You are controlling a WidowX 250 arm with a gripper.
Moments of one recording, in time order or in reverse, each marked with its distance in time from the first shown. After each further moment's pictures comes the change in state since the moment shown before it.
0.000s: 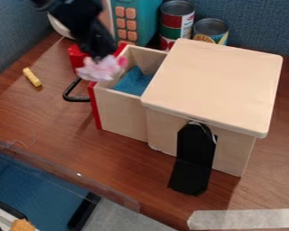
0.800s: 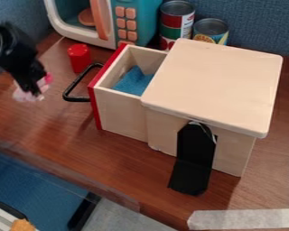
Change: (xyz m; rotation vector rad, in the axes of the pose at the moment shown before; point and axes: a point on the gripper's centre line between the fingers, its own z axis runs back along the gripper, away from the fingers) arm -0.123 0.037 -0.012 0.313 0.201 0.079
